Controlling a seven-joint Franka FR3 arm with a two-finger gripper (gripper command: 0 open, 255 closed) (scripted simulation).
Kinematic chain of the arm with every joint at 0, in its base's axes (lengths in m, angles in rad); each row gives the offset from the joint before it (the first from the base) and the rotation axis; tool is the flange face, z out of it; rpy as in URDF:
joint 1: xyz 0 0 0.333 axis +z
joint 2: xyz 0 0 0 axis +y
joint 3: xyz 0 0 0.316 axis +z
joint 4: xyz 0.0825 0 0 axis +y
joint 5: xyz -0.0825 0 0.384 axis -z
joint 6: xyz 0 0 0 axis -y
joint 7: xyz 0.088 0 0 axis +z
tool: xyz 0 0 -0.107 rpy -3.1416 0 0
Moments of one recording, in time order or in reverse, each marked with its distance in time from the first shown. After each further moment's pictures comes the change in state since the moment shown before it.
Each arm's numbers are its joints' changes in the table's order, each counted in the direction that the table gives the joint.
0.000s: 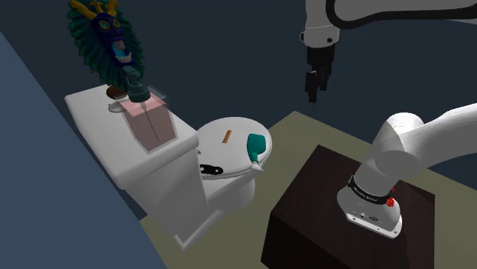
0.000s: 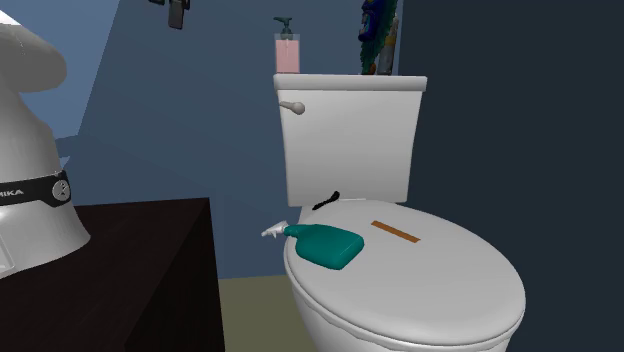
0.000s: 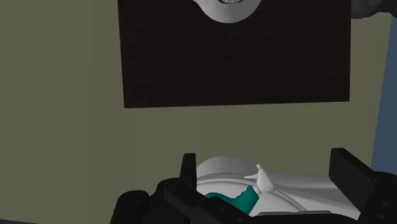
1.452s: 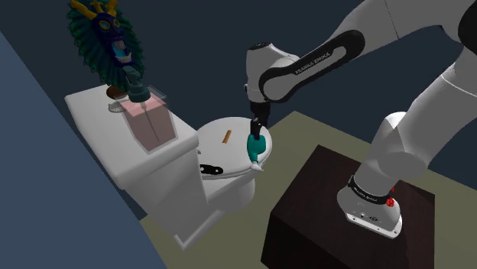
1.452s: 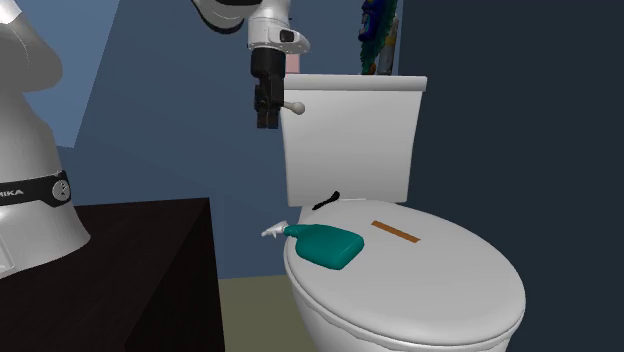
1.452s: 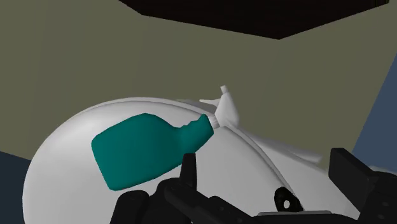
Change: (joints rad) arm 0.084 0.561 0.077 0.062 -0.014 0.735 0.043
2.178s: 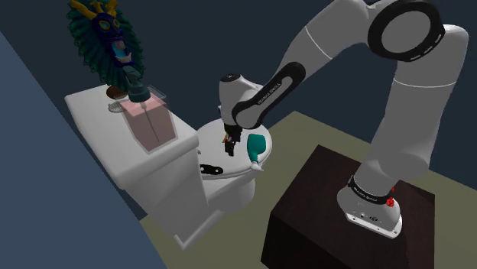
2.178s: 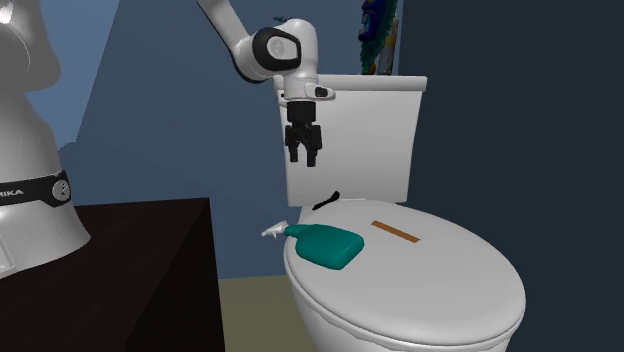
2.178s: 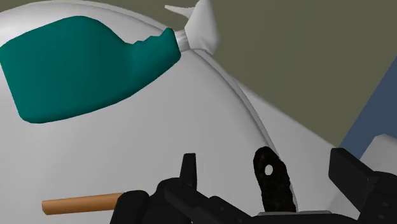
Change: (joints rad) arm 0.040 0.427 0.036 -0.212 0.081 0.274 -0.019
